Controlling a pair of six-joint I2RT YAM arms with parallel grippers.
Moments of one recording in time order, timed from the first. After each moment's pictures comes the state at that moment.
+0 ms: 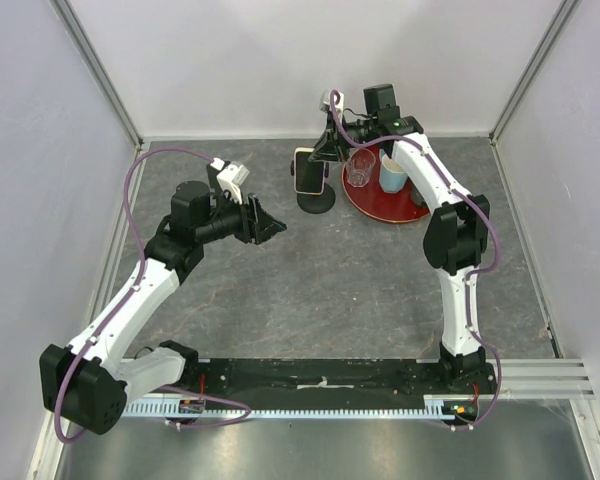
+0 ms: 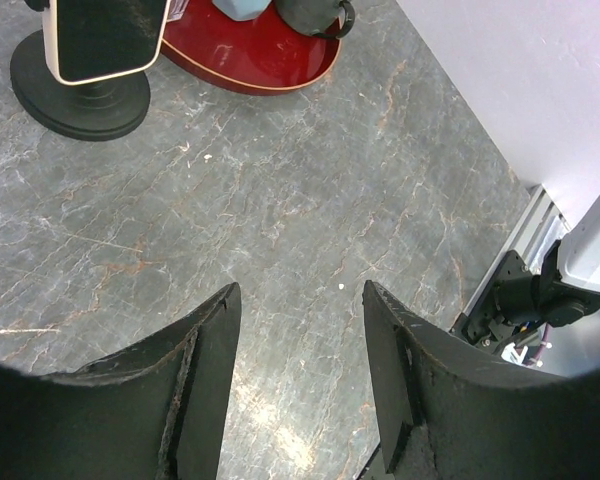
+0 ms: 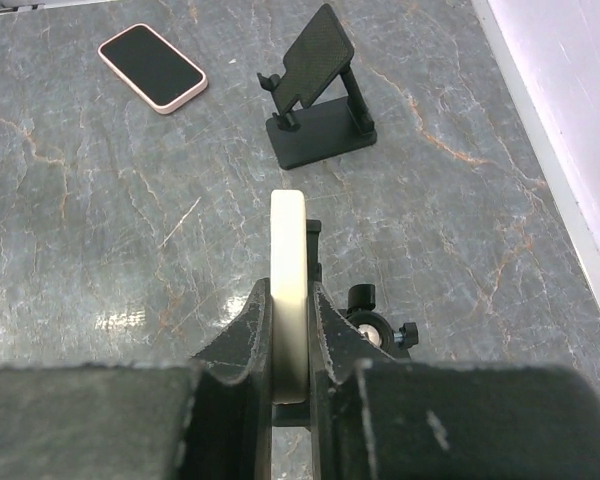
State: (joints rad) left arm -0.37 1.09 0.89 -0.16 0.55 -0.33; right arm 0.32 2.23 2.18 -0.56 -1.05 -0.54
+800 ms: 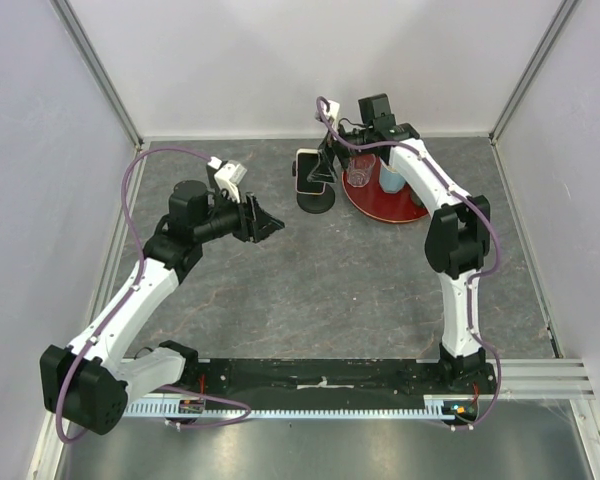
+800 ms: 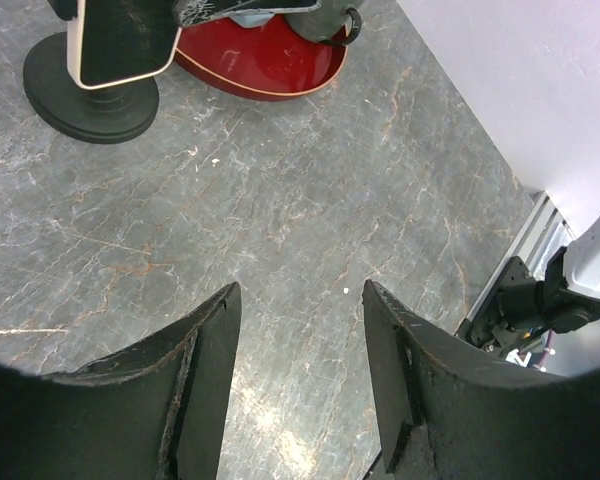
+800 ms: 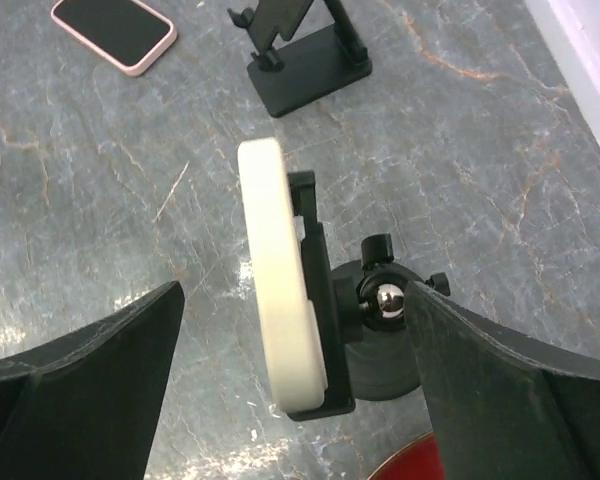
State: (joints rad) left arm -0.36 1.09 0.89 -0.15 0.56 -0.33; right arm 0.34 2.21 2.12 -0.62 -0.92 -0.52
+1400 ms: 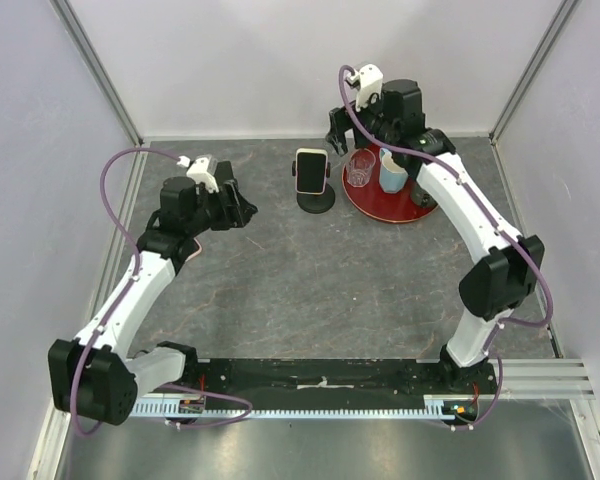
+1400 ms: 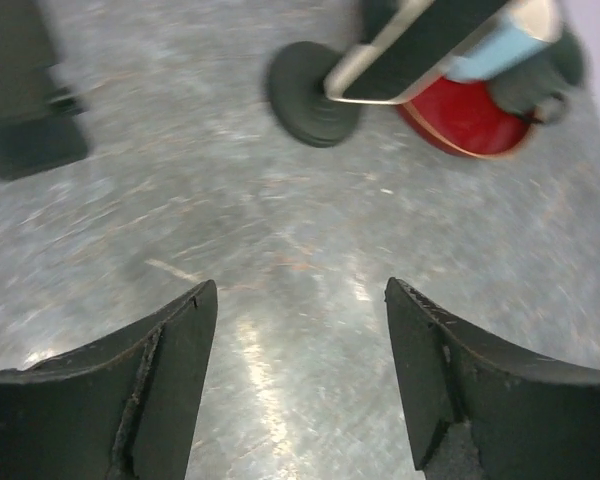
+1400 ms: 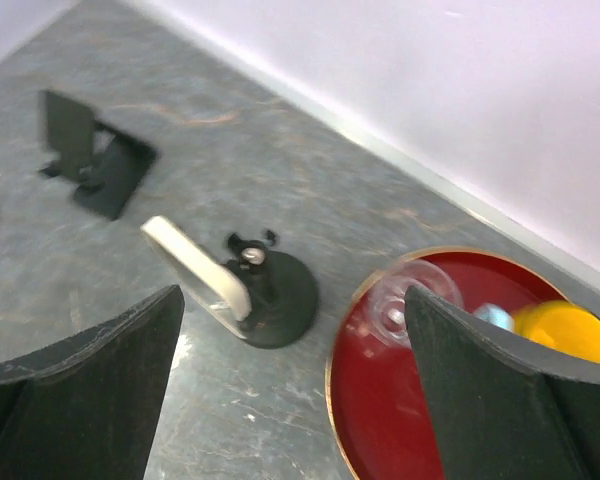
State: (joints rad) left arm -0.23 1.11 0.89 -0.20 0.32 -0.34; right arm 0.38 1.81 1.86 -0.41 -0.31 -0.12
